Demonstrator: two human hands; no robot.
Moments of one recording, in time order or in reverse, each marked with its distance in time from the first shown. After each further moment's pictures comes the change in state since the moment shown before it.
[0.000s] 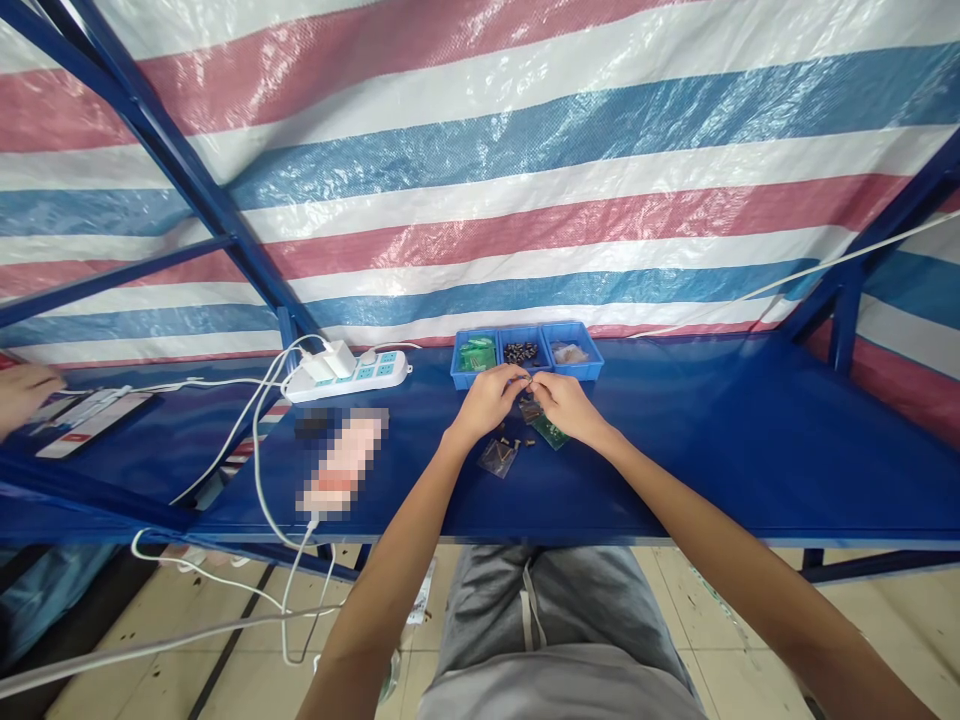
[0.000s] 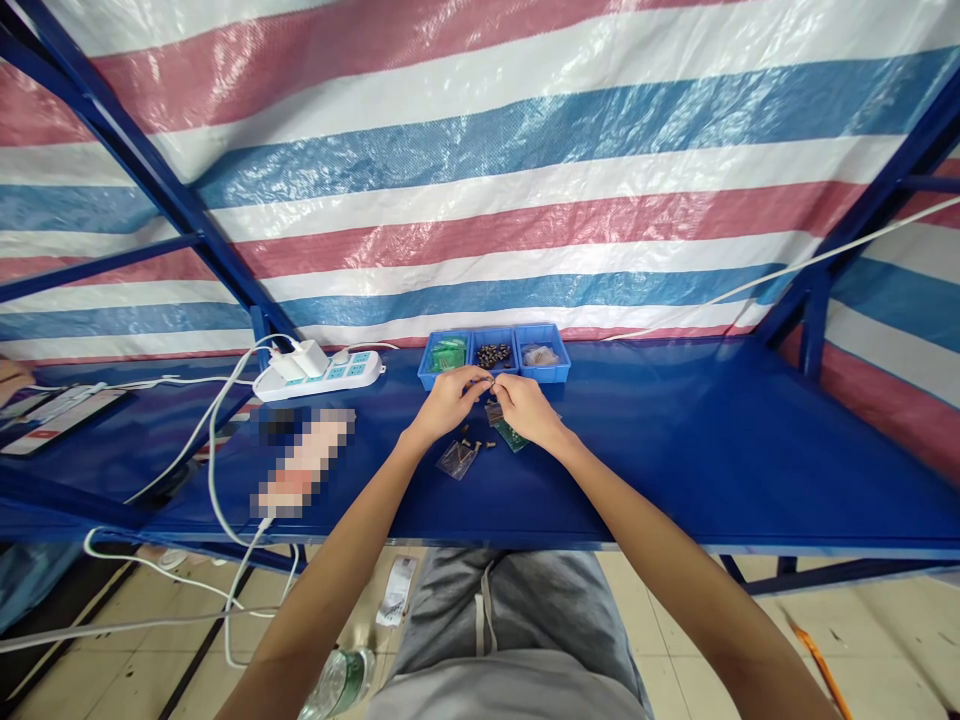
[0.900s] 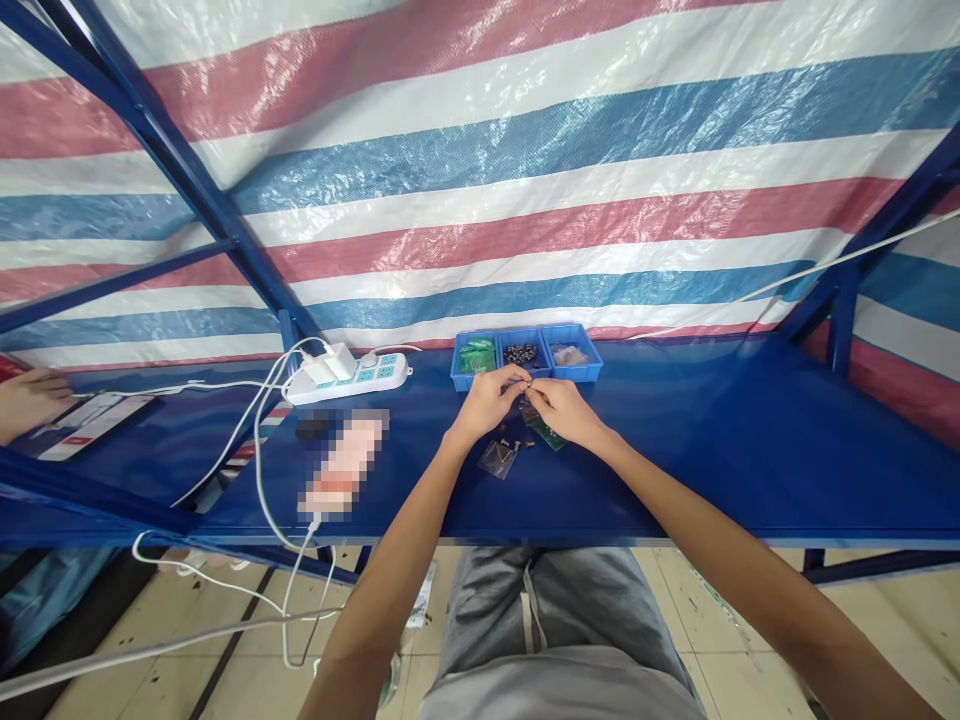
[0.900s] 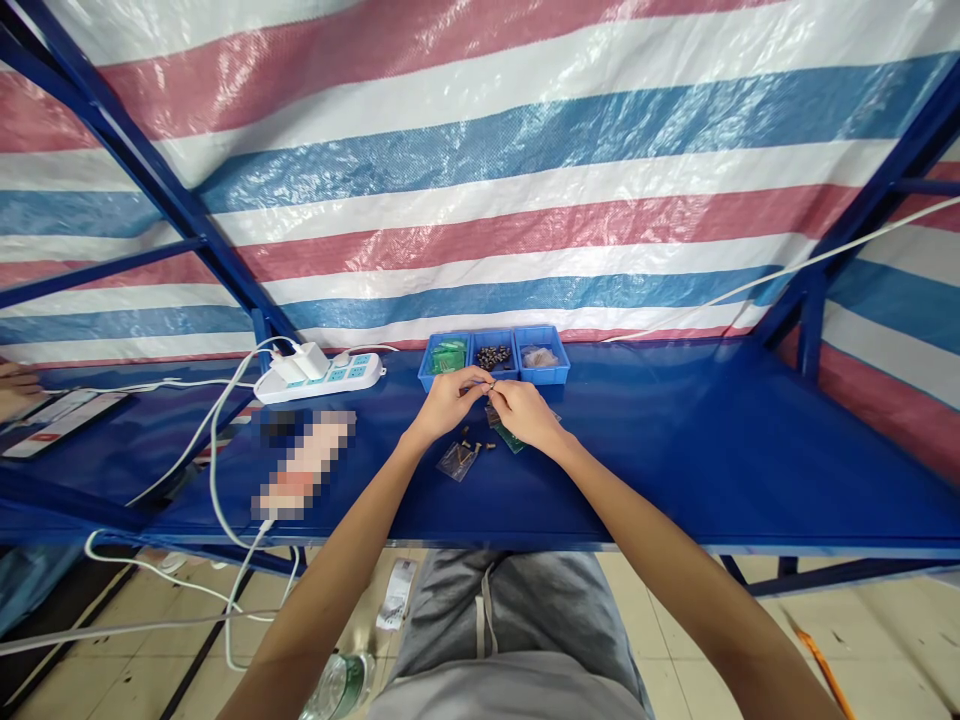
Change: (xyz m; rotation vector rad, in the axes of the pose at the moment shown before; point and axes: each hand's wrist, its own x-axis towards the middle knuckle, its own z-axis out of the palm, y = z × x) left_hand -0.001 0.006 -0.003 -0.146 0.001 -0.068; right_hand -0.002 -0.003 0.002 -0.047 -0.044 -0.012
